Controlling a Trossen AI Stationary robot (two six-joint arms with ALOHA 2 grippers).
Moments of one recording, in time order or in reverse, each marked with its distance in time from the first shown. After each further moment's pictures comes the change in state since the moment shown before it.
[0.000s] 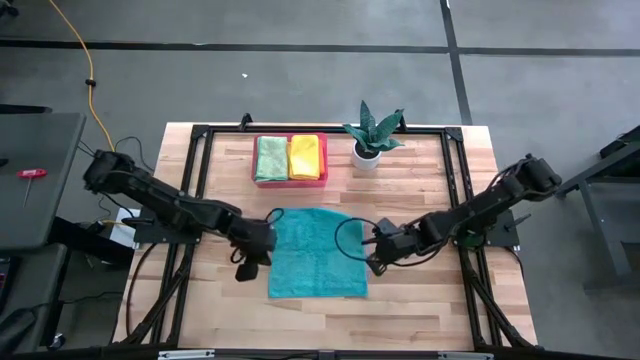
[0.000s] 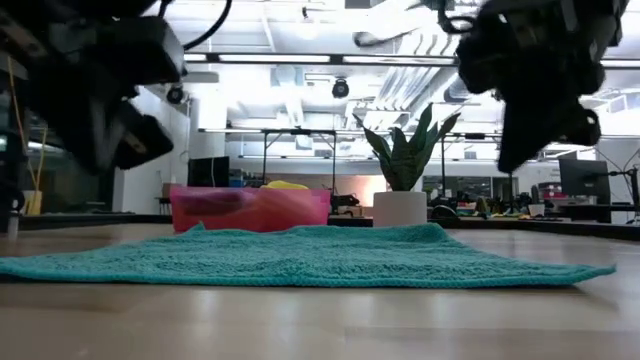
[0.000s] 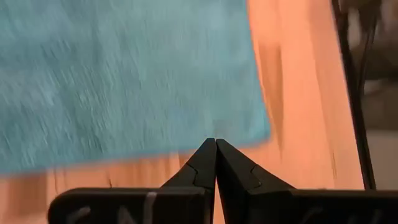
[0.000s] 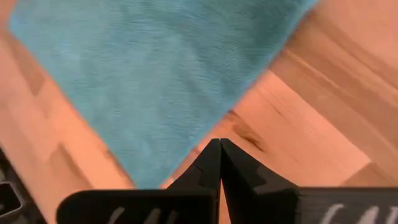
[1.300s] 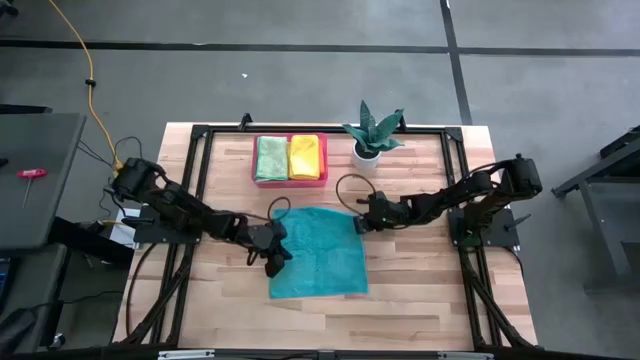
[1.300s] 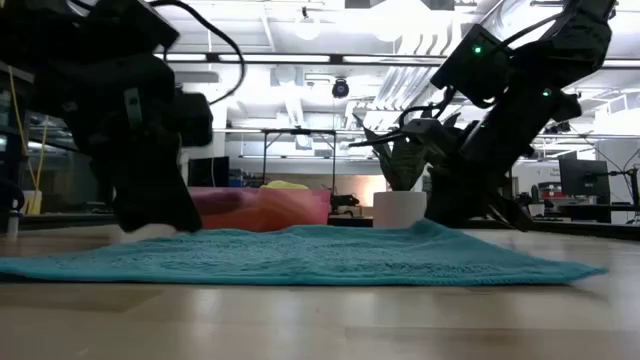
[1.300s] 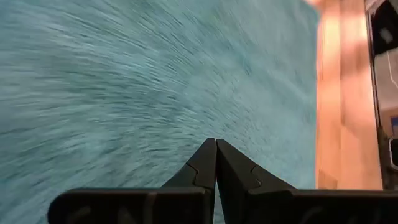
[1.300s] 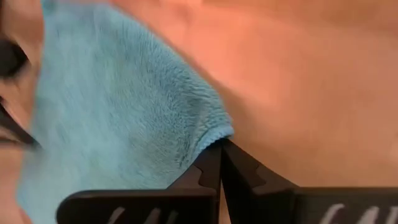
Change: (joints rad) left arm -0.003 0.262 -0.172 0.684 -0.273 -0.457; right arm -0.366 0.138 -0.293 0.641 -0.064 0.010
